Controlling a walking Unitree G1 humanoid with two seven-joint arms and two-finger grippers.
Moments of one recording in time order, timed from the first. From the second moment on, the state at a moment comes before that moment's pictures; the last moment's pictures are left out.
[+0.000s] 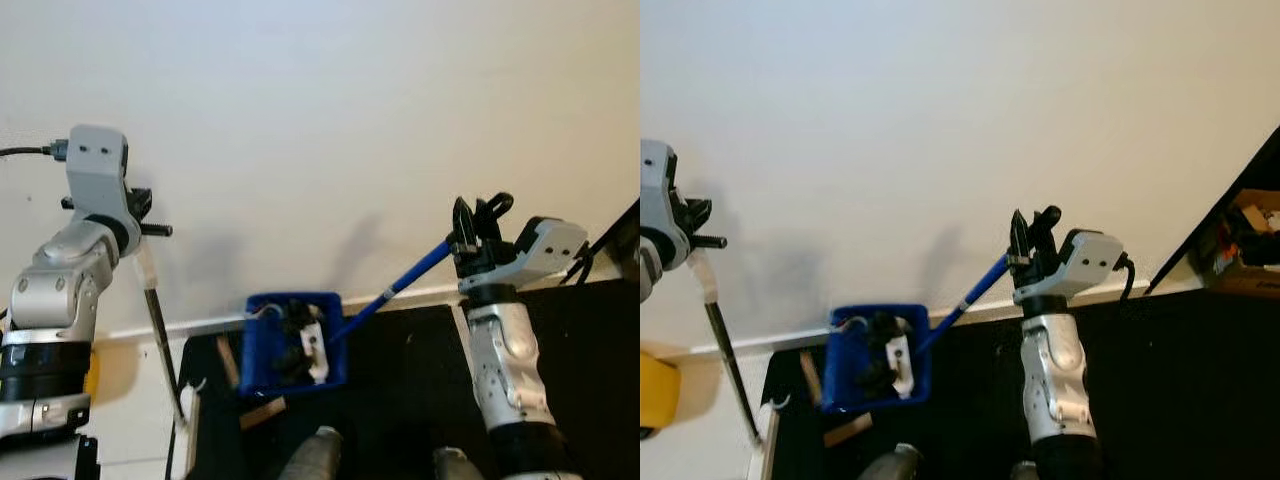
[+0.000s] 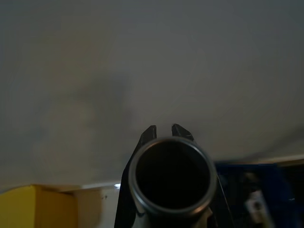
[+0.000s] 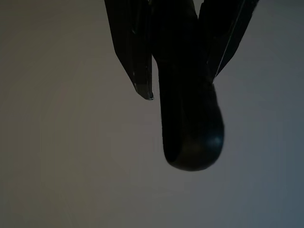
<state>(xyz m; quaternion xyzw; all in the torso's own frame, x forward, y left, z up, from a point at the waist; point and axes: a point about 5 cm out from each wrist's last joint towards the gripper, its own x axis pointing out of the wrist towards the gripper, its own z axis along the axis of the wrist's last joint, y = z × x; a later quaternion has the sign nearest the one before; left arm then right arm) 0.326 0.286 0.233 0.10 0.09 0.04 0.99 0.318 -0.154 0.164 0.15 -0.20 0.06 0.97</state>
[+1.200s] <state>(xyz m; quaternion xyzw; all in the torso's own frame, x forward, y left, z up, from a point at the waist) 0.316 0.228 0.197 0.10 0.06 0.02 0.99 0.315 -0.137 0.153 0.18 -0.14 0.05 0.97</state>
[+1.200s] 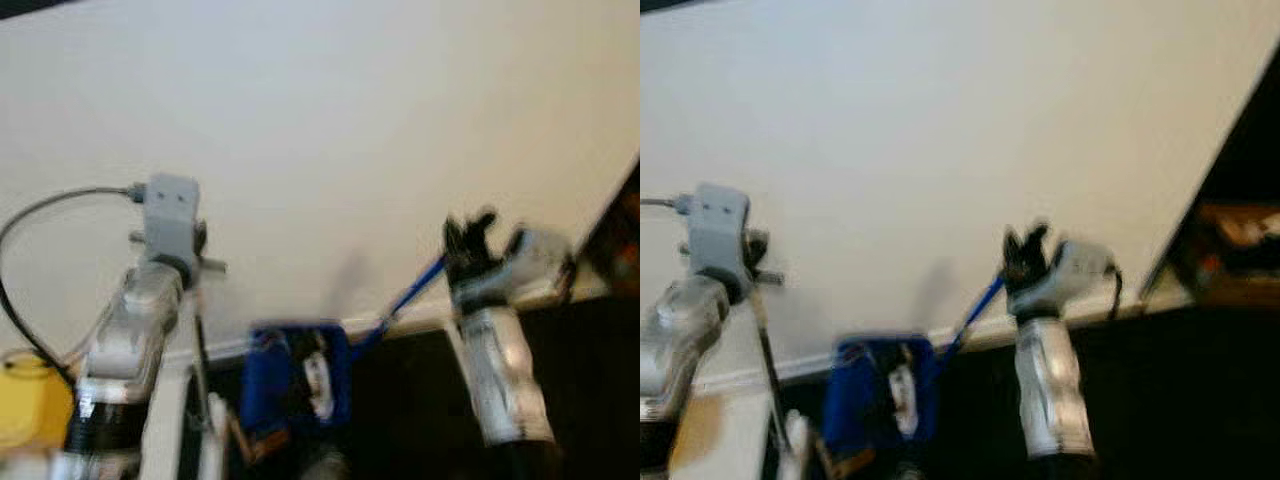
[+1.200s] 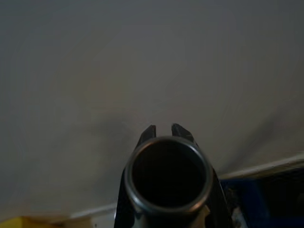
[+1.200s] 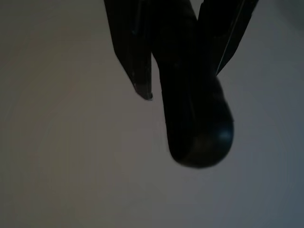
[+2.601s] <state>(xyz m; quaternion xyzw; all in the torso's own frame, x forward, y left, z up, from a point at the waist) 0.325 0.217 0.195 0.07 0.02 0.03 1.00 0.320 -0.128 0.151 0.15 -0.13 0.07 0.98</state>
